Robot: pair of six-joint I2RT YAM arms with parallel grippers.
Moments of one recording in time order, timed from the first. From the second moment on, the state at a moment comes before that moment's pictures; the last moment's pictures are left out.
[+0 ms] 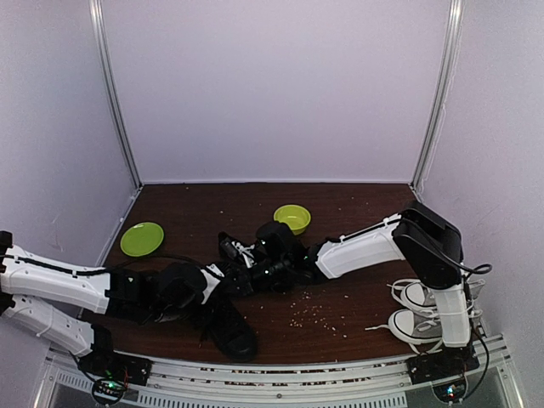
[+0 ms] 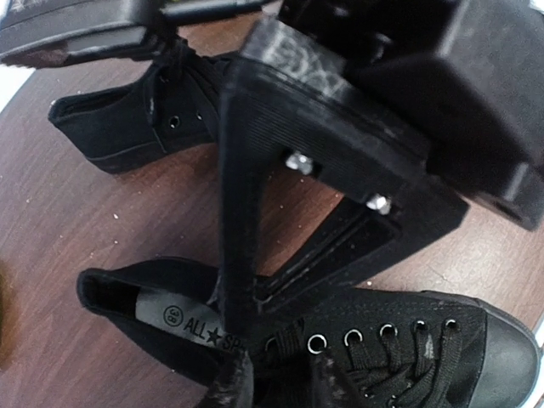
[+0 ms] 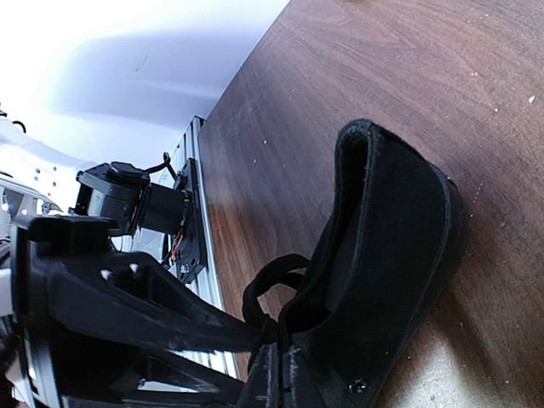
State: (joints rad) left arm -1.20 1.19 0.58 -0.25 -0.38 -0.24; right arm 1.03 2.15 1.35 0.28 -0.65 0.66
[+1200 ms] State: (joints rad) left arm -1.14 1.22 0.52 -0.21 -0.30 -0.30; right arm 1.04 1.97 1.20 0.22 -0.64 0.63
